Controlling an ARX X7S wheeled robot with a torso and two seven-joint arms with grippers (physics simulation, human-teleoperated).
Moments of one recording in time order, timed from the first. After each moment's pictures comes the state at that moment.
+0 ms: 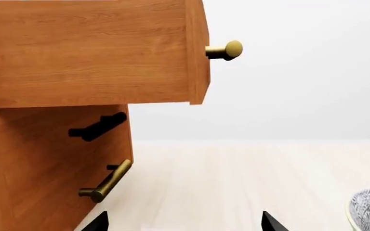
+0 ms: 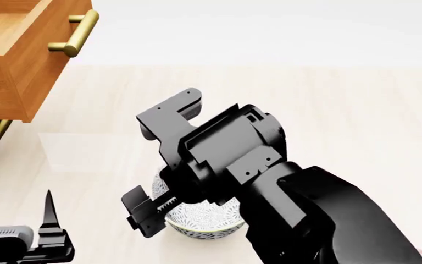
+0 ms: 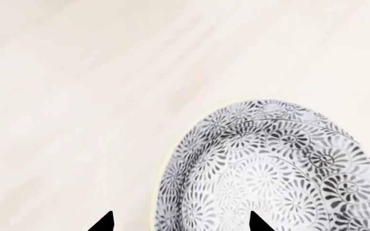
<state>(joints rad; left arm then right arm) -0.17 -0.27 0.18 0.09 -0.20 -0.08 -0.32 1.49 0.00 -1.37 0.94 1.13 0.95 -0.23</state>
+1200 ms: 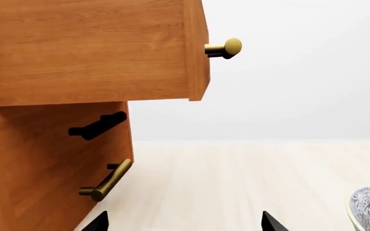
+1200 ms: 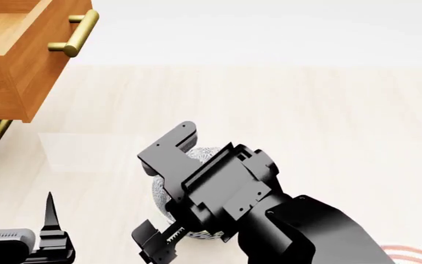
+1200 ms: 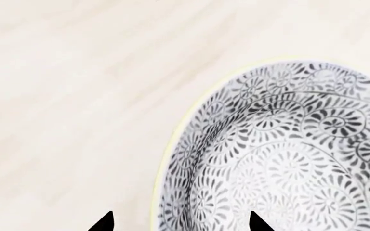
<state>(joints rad) -0.17 -0.28 0.20 0.06 -0.21 -0.05 -0.33 1.40 0.00 -1.53 0.95 1.09 0.81 -0.30</state>
